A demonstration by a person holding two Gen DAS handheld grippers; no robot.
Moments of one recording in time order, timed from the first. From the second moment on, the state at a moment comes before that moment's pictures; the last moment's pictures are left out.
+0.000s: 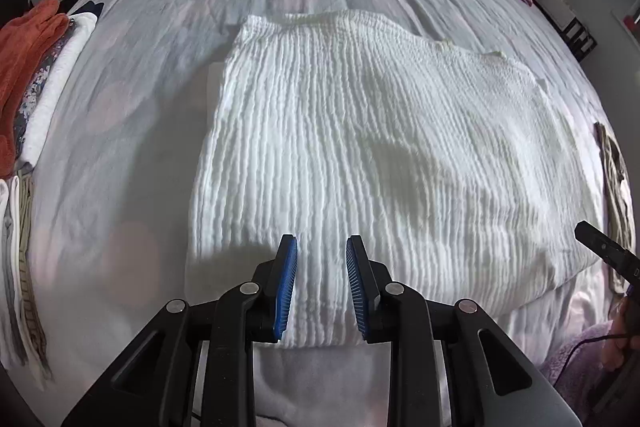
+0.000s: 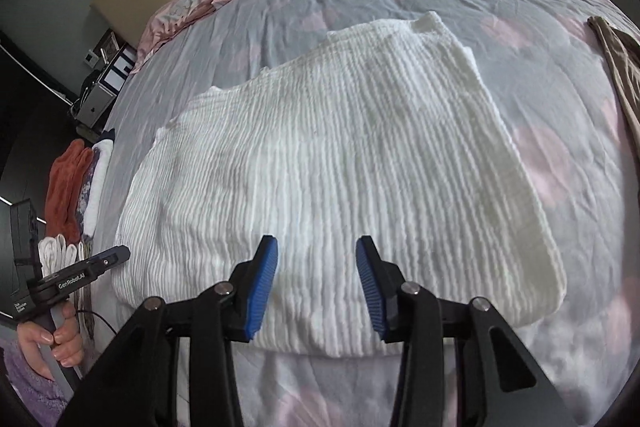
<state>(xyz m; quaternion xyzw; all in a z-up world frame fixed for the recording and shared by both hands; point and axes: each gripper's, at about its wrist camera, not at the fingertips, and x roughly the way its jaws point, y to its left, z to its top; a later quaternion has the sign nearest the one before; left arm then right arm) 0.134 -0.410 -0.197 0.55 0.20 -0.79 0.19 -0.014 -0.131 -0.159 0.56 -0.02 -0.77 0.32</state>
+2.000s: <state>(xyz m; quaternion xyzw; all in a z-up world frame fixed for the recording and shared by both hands) 0.096 -0.539 -0.241 0.44 0.29 -0.82 0.25 -0.201 -0.079 -0.220 0.49 -0.13 -0.81 0.28</state>
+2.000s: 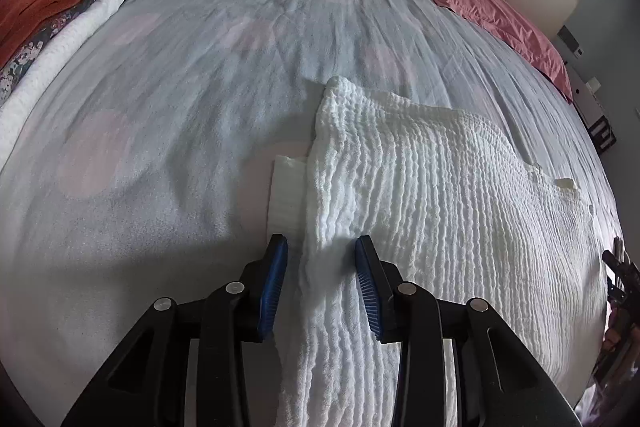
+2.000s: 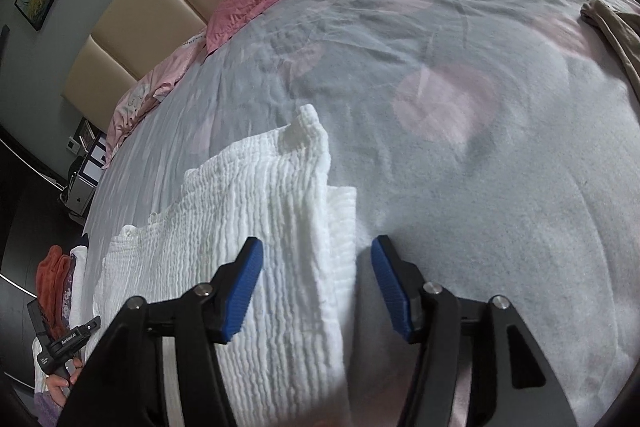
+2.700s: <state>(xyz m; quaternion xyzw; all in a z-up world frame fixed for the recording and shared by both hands) 0.101 -0.546 -0.240 0.44 0.32 -0.80 0.24 -0.195 -0.099 -0.215 0.48 -0.07 -0.83 0.28</state>
